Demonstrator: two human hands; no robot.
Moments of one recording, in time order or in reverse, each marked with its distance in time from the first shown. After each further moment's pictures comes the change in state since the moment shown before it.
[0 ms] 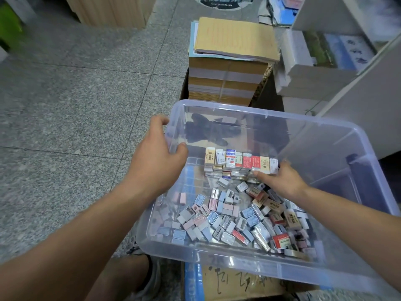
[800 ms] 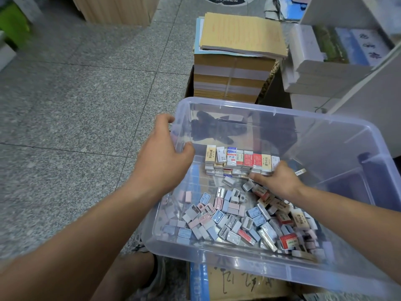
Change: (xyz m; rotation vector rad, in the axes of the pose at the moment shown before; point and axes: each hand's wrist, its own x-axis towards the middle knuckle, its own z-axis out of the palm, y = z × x) left_hand 0.001 -0.002 0.001 0.015 0.002 0.004; right_hand 0.009 -0.003 0.021 -0.007 -0.036 -0.105
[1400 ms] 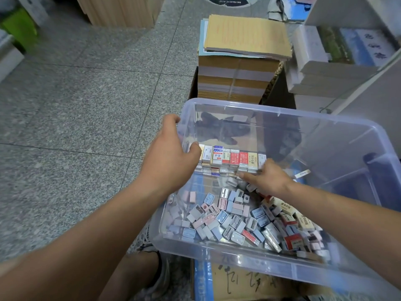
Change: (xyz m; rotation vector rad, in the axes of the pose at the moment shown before) left_hand 0.004 -0.003 0.001 0.038 0.012 0.051; right_hand -0.008 -0.047 0.012 -0.105 -0.100 0.003
